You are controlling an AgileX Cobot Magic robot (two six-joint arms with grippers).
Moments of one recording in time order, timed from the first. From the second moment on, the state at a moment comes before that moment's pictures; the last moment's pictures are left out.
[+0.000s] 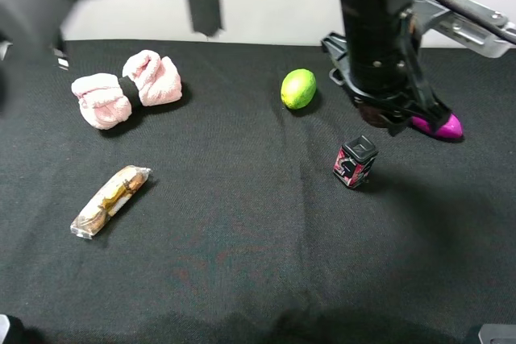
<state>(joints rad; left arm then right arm) -1.03 2.28 -2.07 0.02 0.90 -0.06 -0.04 -0.01 -0.50 0.02 1.02 -0.01</state>
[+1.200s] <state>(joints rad) -1.07 2.54 -2.22 -0.02 0.76 0.03 -0.04 -0.01 -0.50 0.02 1.02 -0.01</state>
